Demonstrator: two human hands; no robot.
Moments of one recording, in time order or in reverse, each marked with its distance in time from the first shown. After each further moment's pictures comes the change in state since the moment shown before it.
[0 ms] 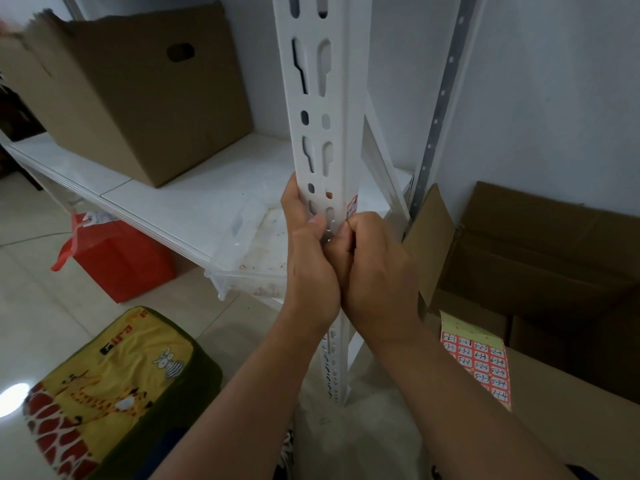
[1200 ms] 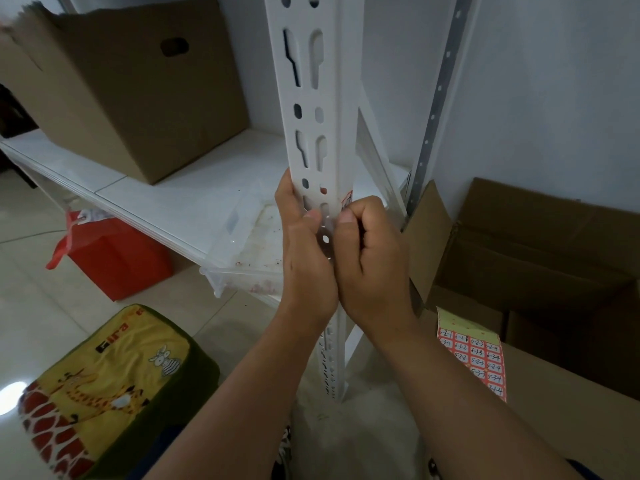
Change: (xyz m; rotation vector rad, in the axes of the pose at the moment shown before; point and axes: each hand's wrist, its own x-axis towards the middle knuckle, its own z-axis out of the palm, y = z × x) left_hand 0.001 -0.001 0.003 0.010 0.016 0.013; right_hand 0.006 -0.003 -0.001 0.368 -0.094 0.316
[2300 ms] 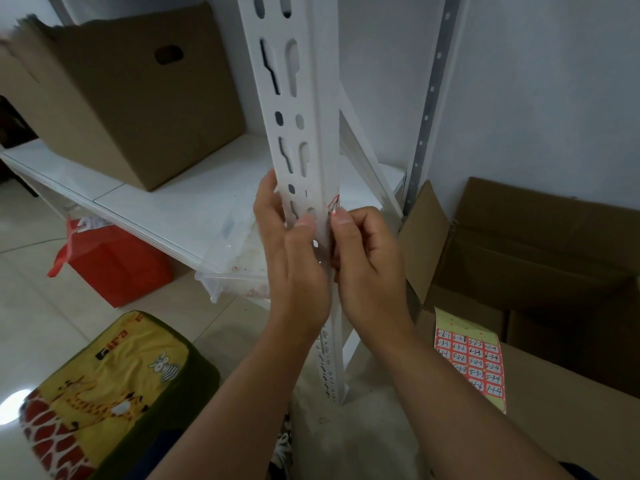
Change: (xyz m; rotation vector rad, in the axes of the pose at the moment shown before) left_hand -0.007 0.006 0.005 0.135 0.136 0.058; right_hand -0.003 -0.004 -0.010 0.368 -0.090 0.375
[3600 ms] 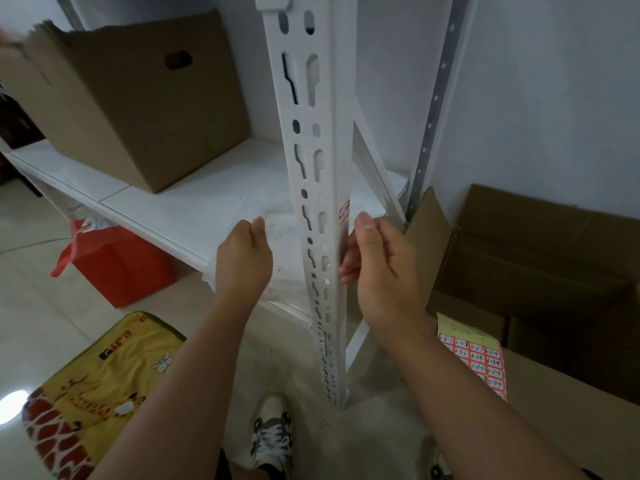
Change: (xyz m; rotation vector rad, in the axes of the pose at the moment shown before) left_hand 0.056 -0.049 -0.075 0.932 0.000 -0.235; right_hand -0.004 -0.006 -0.009 -0.005 -0.009 0.084
